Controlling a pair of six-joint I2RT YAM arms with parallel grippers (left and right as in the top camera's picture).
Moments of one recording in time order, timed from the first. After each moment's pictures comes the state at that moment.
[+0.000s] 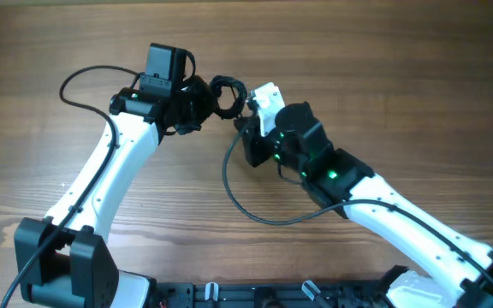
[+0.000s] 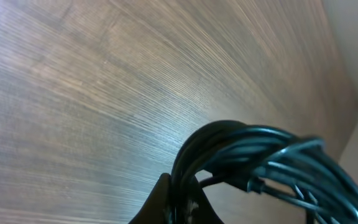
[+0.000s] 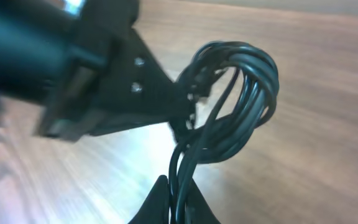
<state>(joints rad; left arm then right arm) -0.25 1.61 1.26 -0.65 0.26 -0.90 0.70 1.40 0.91 0.00 -0.14 0.30</state>
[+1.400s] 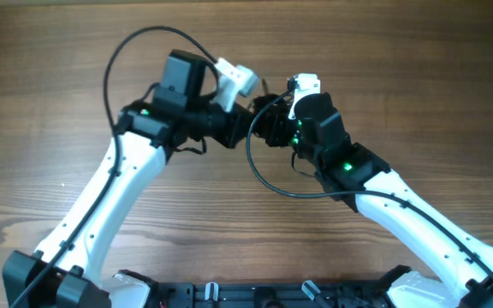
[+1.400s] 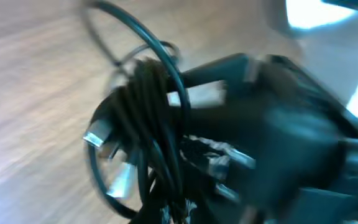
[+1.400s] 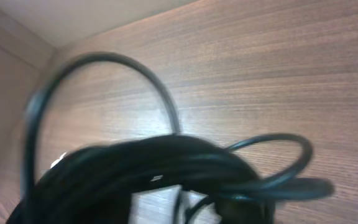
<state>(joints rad) -0.38 1.49 1.26 -0.69 0.67 0.00 0.60 1.38 0.90 -0.06 0.00 0.60</state>
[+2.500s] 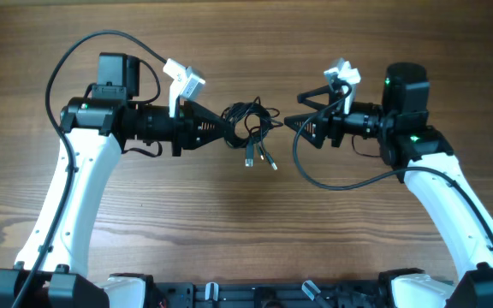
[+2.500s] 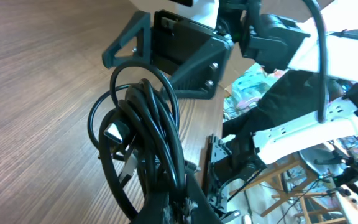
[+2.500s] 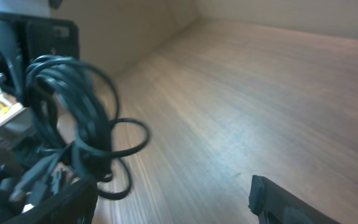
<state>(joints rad) -0.09 1.47 1.26 -0.97 1.26 0.48 0.13 1.39 0.91 -0.08 -1.04 -0.05</state>
